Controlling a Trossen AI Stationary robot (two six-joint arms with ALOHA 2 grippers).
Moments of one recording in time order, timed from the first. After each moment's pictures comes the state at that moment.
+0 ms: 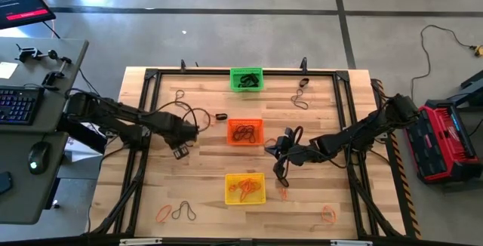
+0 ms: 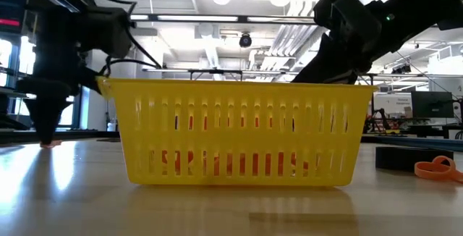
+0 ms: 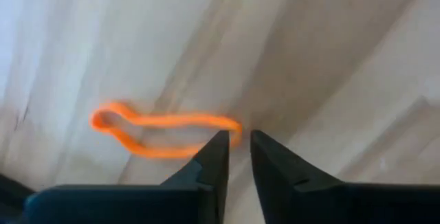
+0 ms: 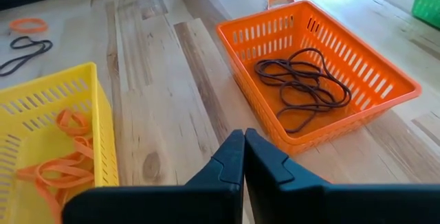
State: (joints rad) left arm 0.00 1.34 0.59 -0.90 -0.10 -0.55; right arm 0.34 1.48 0.59 0.28 0.50 0.46
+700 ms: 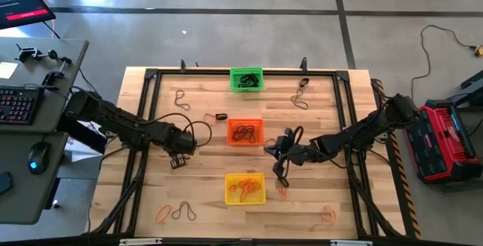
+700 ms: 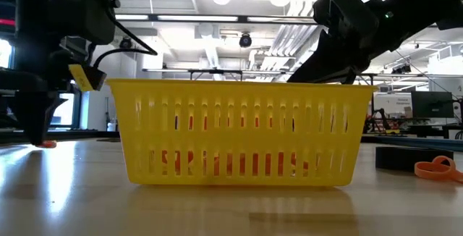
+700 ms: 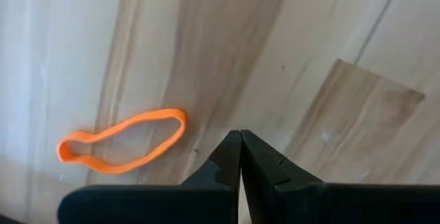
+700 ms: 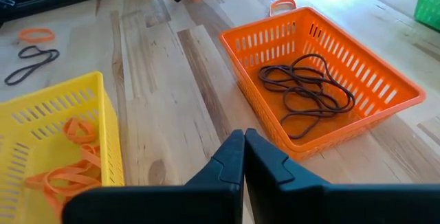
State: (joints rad) left arm -0.21 1.34 0.59 -0.86 -0.11 -0.57; right arm 0.34 1.48 0.59 0.31 0.50 0.47
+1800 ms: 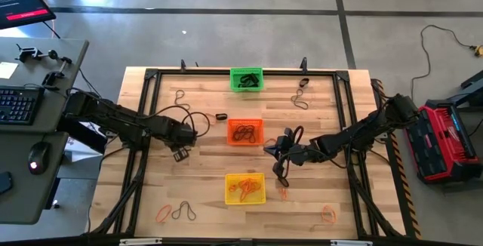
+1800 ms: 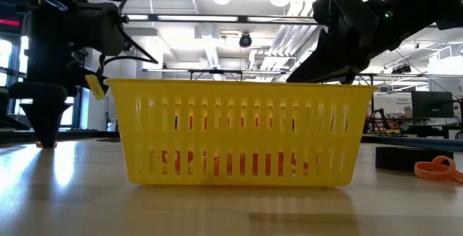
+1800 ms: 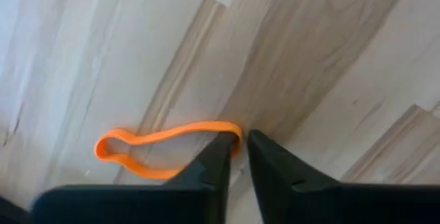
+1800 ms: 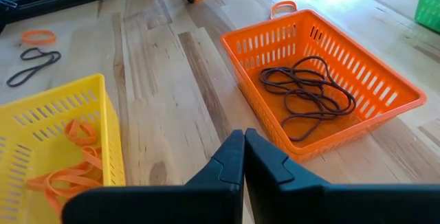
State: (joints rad) left arm -0.07 1.33 0.54 -0.83 -0.15 -0.59; right arm 0.34 1.48 0.59 0.31 0.50 0.46
